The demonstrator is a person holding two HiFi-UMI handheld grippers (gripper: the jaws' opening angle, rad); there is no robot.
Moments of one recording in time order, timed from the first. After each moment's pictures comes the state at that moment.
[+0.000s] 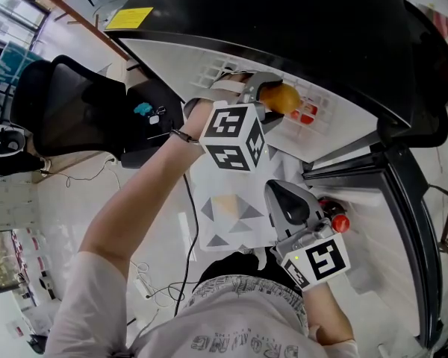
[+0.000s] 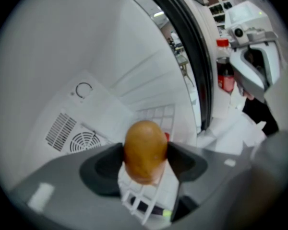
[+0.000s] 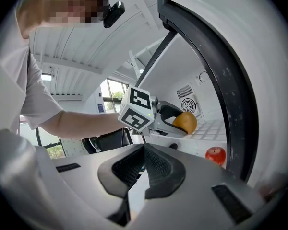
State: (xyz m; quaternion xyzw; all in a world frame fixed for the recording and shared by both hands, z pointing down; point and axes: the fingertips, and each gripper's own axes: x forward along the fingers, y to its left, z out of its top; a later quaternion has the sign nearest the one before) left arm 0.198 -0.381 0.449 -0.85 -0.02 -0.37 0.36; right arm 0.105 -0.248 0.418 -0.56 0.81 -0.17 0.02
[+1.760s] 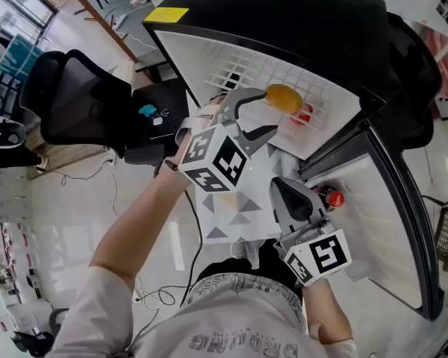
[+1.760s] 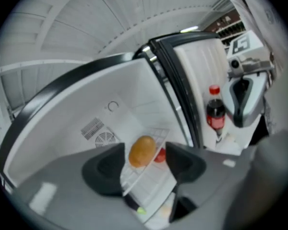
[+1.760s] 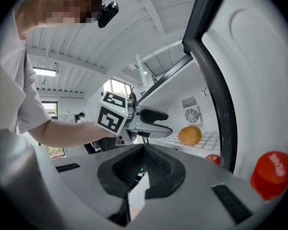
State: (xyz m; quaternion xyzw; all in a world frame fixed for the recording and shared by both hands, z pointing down) left arm 0.140 -0.329 0.380 -0.92 0.07 -0.28 0.27; right arm 0.094 -0.213 0.384 -0.56 0.81 -0.14 0.01
